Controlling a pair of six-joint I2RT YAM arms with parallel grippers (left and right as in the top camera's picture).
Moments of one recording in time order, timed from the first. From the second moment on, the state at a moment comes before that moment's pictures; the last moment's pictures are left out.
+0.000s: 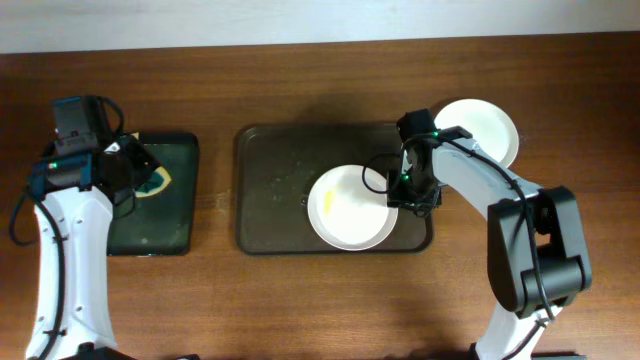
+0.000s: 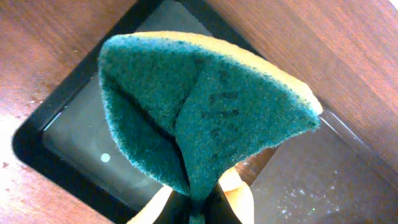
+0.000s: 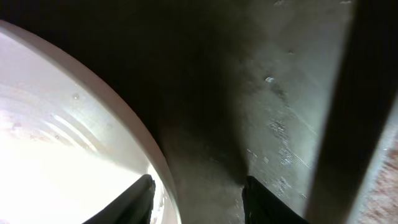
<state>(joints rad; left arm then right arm) 0.21 1.48 1.35 -0.94 -0.02 -0.49 0.23 1.95 1.27 -0.86 -0.16 0.34</state>
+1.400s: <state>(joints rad) -0.45 2.05 1.48 -0.77 0.10 -0.52 0.39 2.00 1.28 -0.56 -0.24 0.41</state>
